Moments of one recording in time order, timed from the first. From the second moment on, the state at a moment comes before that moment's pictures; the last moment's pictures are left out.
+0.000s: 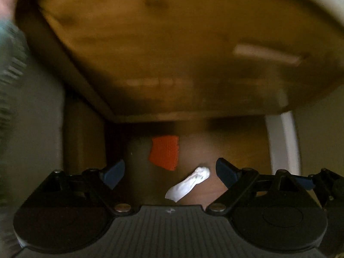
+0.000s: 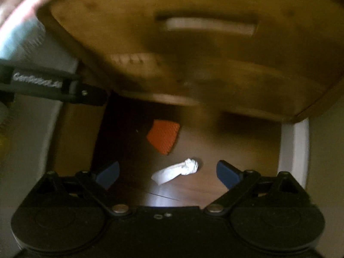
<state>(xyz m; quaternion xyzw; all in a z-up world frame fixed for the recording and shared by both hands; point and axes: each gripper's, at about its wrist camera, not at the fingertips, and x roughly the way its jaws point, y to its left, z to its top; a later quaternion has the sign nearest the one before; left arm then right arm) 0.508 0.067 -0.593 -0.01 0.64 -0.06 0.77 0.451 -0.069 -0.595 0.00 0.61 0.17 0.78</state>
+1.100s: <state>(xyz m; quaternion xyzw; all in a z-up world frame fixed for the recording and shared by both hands) 0.547 0.032 -0.885 0.06 0.71 -0.04 0.70 0.487 -0.067 -0.896 0.05 0.69 0.10 0.71</state>
